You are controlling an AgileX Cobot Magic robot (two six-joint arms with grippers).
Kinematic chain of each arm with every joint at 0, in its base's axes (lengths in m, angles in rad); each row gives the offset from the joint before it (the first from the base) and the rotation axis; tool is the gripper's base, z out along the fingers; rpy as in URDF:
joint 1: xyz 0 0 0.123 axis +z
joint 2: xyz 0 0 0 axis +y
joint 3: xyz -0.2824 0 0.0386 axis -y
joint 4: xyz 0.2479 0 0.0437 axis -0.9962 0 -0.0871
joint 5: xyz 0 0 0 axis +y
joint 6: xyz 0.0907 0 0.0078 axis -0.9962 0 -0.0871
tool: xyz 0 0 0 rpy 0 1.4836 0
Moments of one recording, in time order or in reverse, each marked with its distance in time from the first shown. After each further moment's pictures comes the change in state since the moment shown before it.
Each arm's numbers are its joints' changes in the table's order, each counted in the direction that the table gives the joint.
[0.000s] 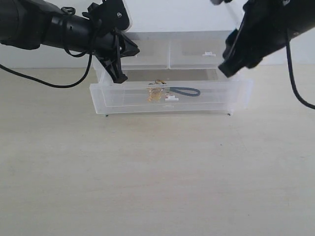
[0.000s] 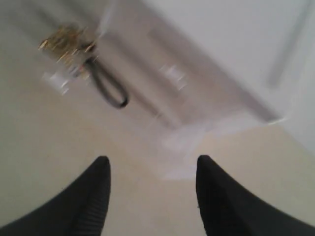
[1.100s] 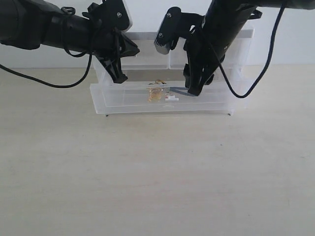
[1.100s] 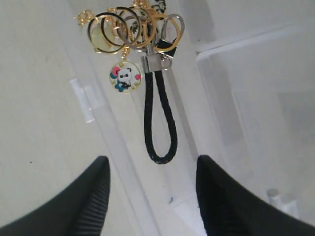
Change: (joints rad) left arm 0.000 0.000 0.000 0.000 0.000 0.000; right arm -0.015 0.503 0.417 -0.221 0.181 0.567
